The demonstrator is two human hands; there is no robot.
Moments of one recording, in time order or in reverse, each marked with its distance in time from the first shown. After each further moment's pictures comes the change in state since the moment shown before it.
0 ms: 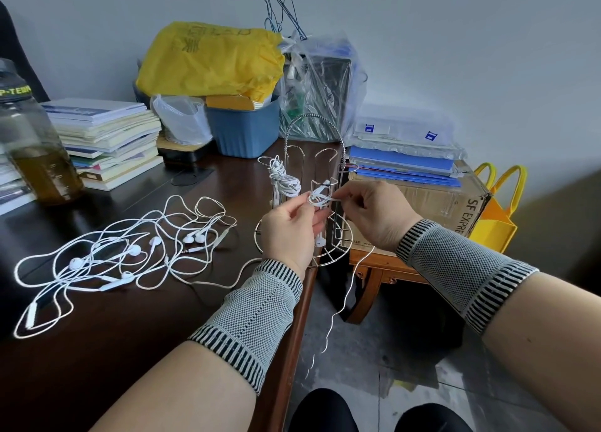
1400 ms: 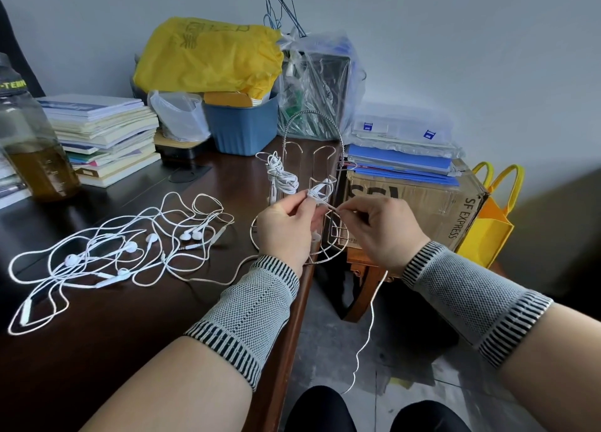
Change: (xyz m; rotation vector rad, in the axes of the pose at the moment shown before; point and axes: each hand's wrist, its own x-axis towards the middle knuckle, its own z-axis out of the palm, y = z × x) left_hand 0.001 -0.002 0.001 0.022 0.049 -0.018; right_hand -0.029 0.000 0.004 -0.006 0.159 -0.144
